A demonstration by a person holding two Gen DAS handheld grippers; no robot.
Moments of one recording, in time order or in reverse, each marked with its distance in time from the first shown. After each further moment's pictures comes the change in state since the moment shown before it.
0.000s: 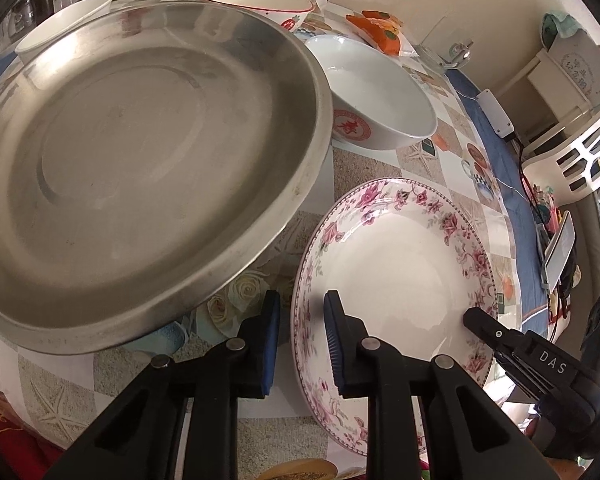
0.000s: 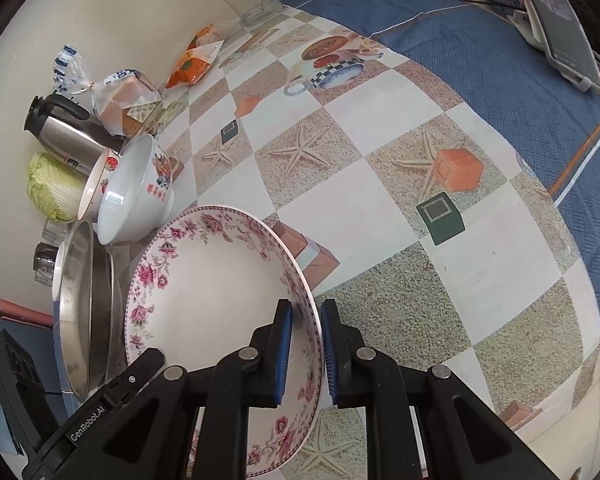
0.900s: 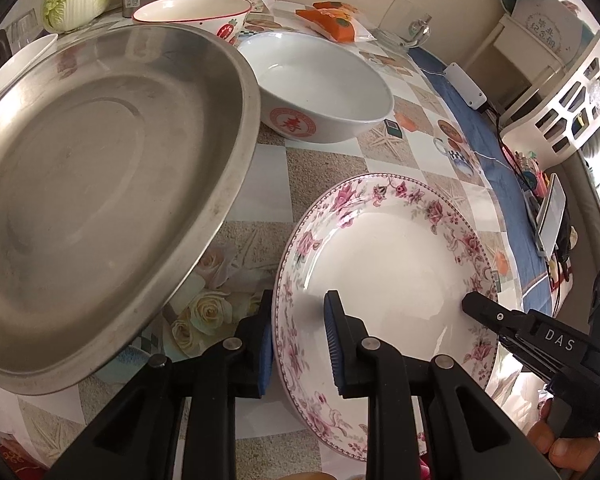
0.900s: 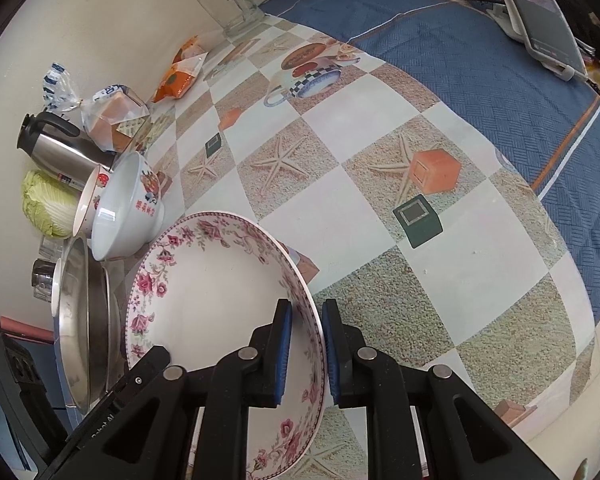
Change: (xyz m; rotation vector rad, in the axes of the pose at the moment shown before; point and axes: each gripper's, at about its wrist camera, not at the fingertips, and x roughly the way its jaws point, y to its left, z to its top) left arm 0.012 -0.025 0.004 0.145 0.000 -0.028; right arm -0.002 -0.004 -0.001 0.049 -0.022 -0.012
